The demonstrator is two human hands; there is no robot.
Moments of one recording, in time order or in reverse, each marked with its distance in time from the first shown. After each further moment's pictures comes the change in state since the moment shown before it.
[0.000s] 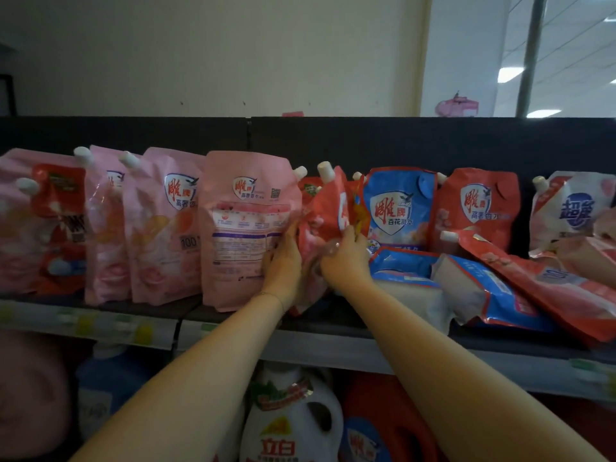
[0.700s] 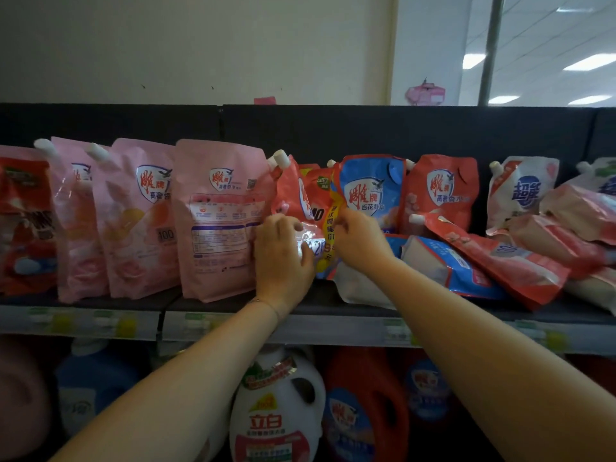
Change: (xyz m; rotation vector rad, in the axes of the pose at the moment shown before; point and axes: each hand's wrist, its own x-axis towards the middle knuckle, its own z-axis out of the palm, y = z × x) left_hand -0.040 0.030 -0.001 0.130 0.329 0.487; right_hand -0.017 0.008 -0.065 -0.200 0.068 -0.209
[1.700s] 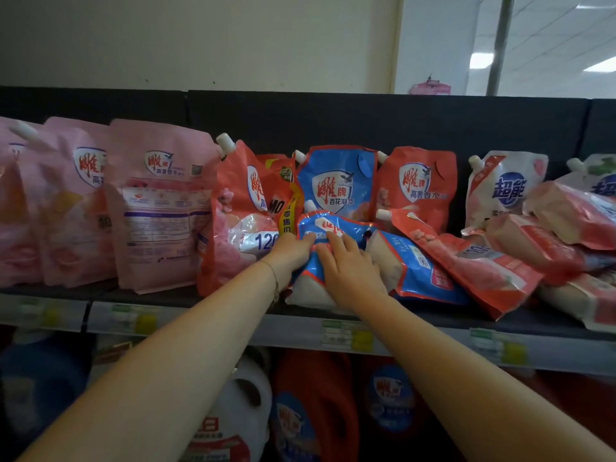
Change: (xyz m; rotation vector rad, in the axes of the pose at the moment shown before) left_hand 0.025 0.052 0.101 -0.465 -0.592 -1.013; right_hand -0.017 0.116 0.006 -0.210 -0.175 -0.069
